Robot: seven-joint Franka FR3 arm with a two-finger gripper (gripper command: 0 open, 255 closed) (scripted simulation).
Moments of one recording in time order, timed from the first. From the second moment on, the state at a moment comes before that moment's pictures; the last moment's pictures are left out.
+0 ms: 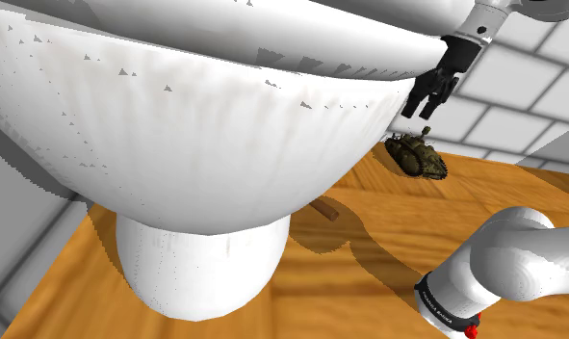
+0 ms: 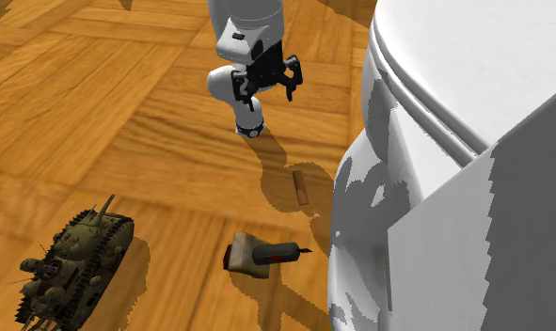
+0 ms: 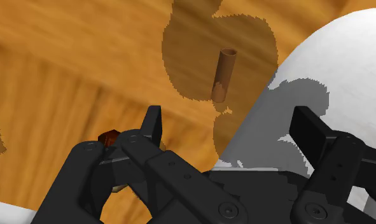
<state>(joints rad) 0.02 -0.77 -0.06 -2.27 0.07 1.46 0.05</state>
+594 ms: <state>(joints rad) -0.02 -0.62 -0.12 -2.32 0.09 1.69 0.06</state>
